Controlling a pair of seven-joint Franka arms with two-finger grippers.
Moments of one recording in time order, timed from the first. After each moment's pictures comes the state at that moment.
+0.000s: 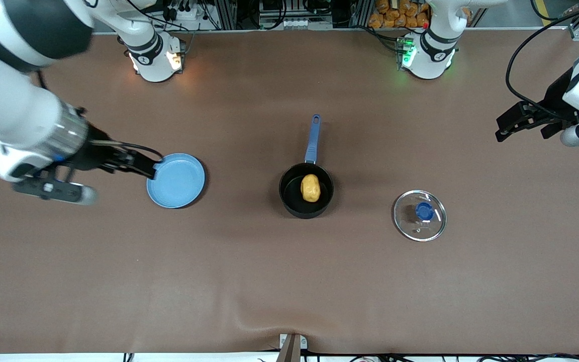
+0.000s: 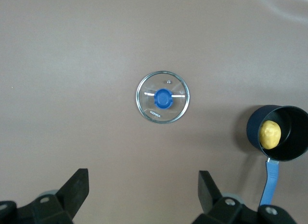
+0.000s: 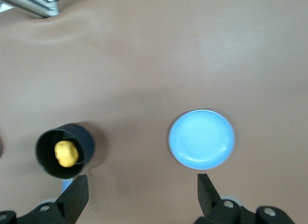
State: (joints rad) left arm -0.06 0.02 -0.07 -1.51 -0.02 1.57 -0.22; right arm 0.11 0.44 0.22 -0.93 0.02 1.35 0.53
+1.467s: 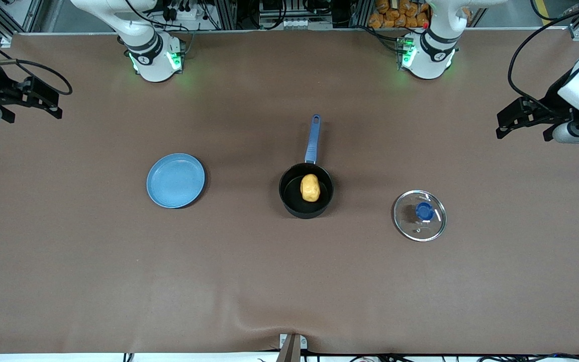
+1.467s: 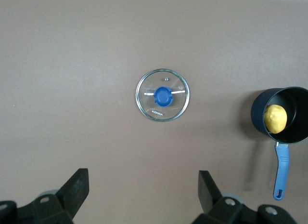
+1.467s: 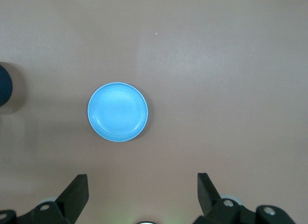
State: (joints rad) left arm -0.05 0.02 -0.07 -1.52 -0.02 1.57 -0.08; right arm 0.00 -0.06 0.05 -1.54 0.00 1.46 -0.06
